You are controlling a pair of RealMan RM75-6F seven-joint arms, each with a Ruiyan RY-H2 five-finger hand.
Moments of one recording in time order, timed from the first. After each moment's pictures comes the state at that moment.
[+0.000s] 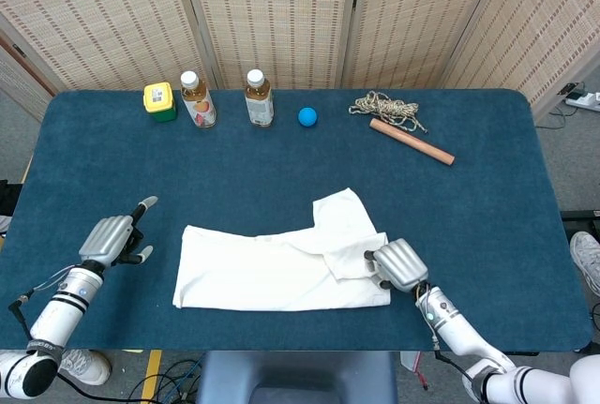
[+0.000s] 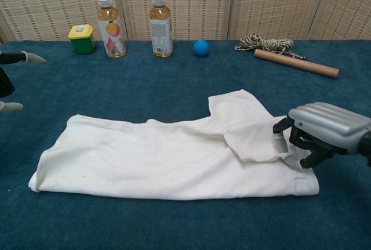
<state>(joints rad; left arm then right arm) -0.54 -1.19 -0.12 -1.60 1.15 0.91 -0.06 0.51 -1.63 0.00 -1.20 -1.55 1.06 -0.06</state>
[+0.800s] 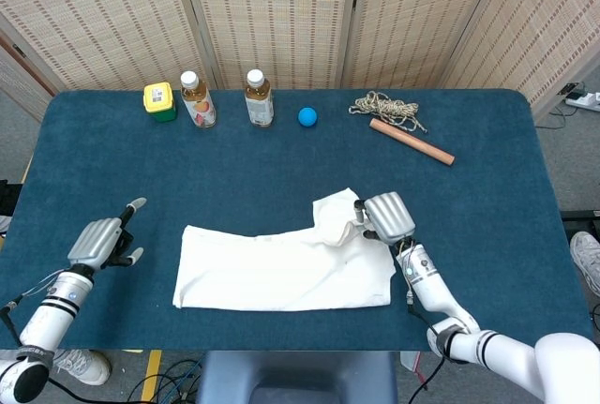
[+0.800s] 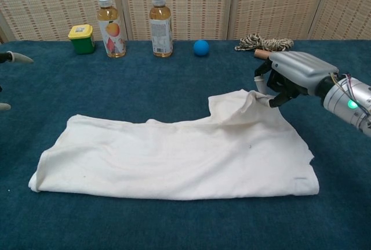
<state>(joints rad) -0.51 -1.17 -0.11 -1.59 1.16 0.93 -0.09 0.66 -1.76 0.22 -1.03 -1.40 1.03 -0.05</state>
